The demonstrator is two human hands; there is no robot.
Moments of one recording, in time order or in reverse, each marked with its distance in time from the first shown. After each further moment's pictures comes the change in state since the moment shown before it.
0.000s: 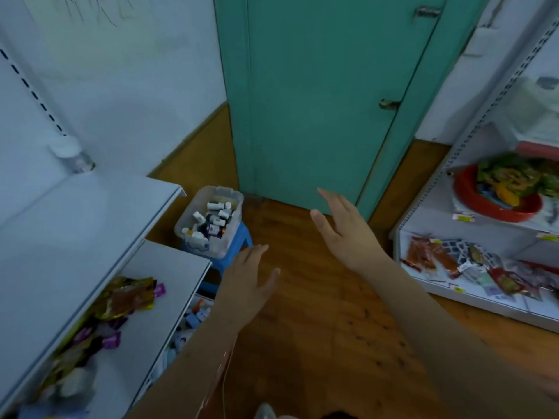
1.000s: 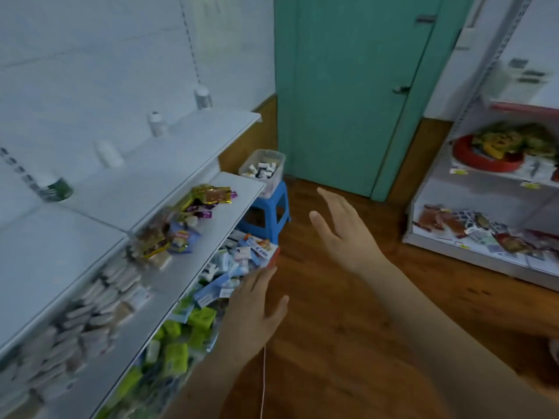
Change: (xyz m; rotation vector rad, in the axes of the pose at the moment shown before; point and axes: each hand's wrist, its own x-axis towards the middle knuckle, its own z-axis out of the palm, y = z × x) left_hand -0.577 0.028 -0.029 0.082 0.065 -0.048; right_hand -0.482 -0.201 0.021 0.127 0.040 -0.144
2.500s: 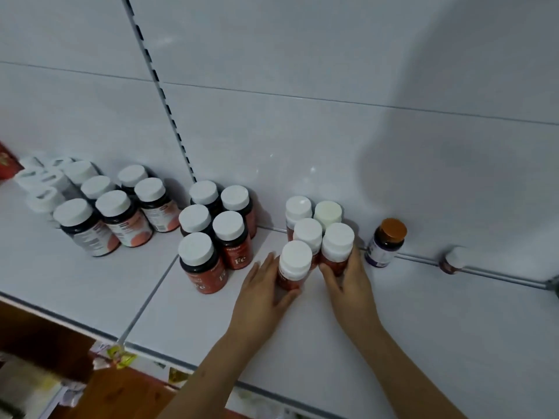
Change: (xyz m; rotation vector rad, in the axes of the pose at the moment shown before) left_hand -0.263 -0.390 -0.305 0.042 0.866 -1.094; right_hand 0.016 -0.493 0.527 0.601 -0.924 -0.586
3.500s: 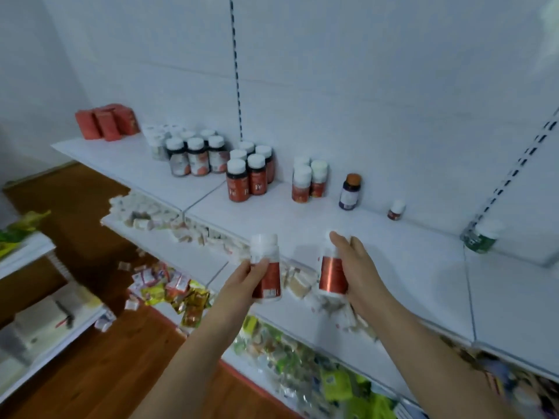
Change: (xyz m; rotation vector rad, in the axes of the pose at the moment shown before) left_hand -0.301 0.143 0.016 -1.039 0.196 -0.426; right_hand -0.218 -0.046 -0.152 0.511 -0.303 0.350
